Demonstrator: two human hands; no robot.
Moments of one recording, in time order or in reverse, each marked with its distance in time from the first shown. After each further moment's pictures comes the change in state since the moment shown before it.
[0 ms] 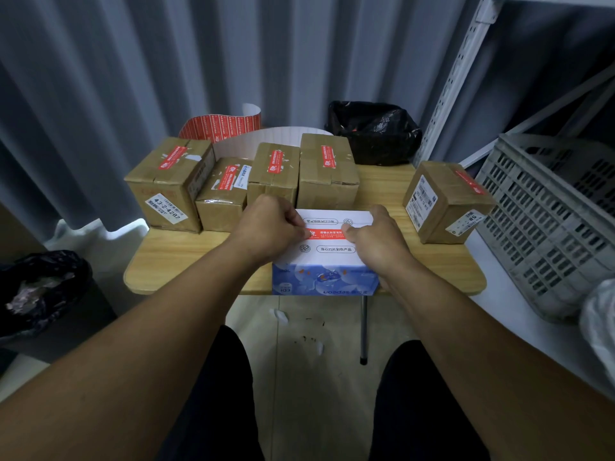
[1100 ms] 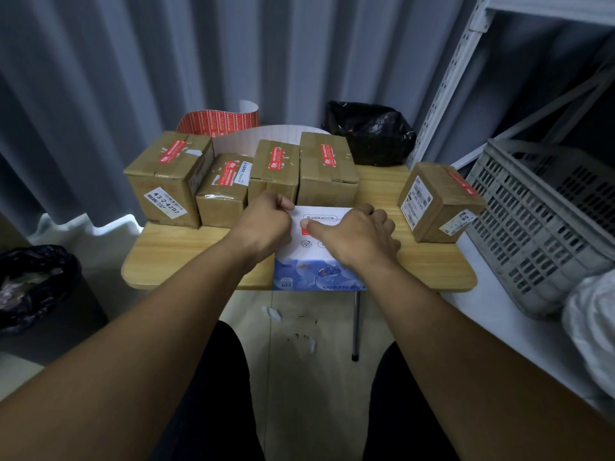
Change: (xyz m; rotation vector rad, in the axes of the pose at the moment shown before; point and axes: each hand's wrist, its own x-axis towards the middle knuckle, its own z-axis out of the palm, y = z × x) left_hand 0.005 -0.019 0.003 -0.417 0.043 -0.097; right_hand -0.020 -0.024 0.018 -0.511 0.151 -0.074
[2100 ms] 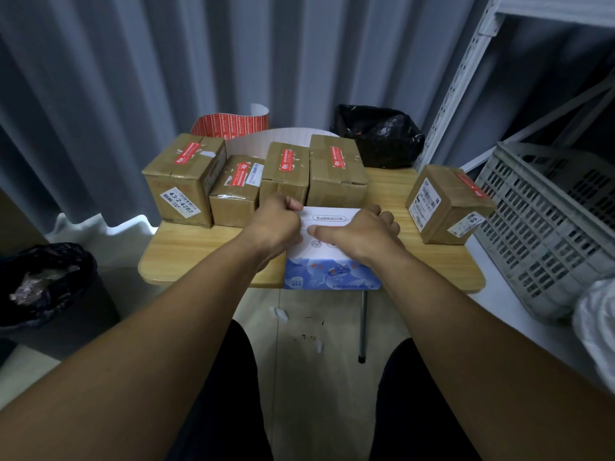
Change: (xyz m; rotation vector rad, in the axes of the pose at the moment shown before) left_hand 0.002 -0.002 0.001 -0.061 -0.019 -0.052; right_hand 0.007 0.002 -0.002 0.072 -0.118 0.004
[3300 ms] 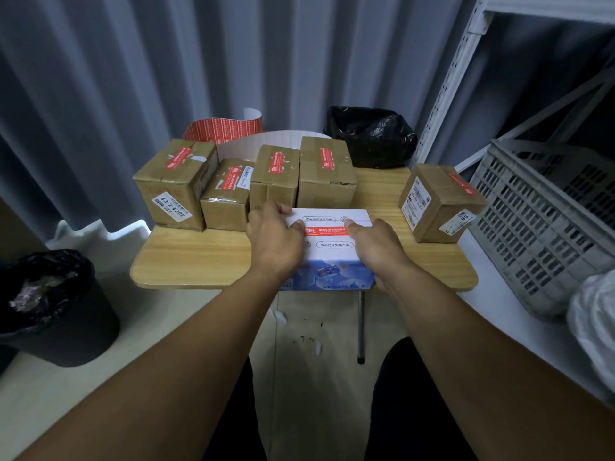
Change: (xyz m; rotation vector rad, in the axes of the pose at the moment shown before) left_hand -0.010 -0.016 0.037 0.184 0.339 0.124; right_hand 0.011 0.038 0.001 0.578 -0.039 0.116
